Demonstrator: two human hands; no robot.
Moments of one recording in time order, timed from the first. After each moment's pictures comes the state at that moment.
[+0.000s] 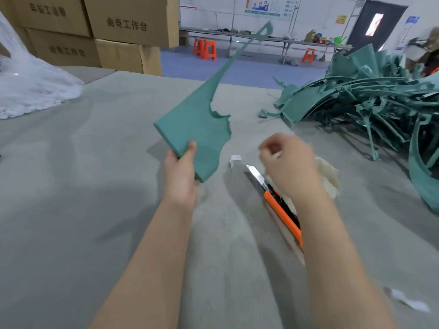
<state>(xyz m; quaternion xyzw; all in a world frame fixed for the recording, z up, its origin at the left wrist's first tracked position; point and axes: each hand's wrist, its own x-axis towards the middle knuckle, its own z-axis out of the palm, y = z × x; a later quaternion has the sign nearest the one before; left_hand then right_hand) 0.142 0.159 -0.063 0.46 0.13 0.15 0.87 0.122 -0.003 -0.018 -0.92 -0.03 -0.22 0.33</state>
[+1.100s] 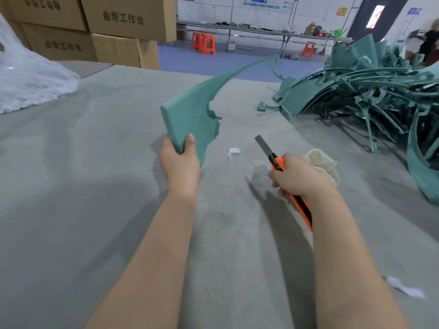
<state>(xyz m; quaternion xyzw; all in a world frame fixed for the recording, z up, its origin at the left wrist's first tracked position) 0.137 0.154 -0.065 0.60 0.13 0.29 0.73 0.128 -0.035 -0.032 -0.95 0.07 0.03 0.31</state>
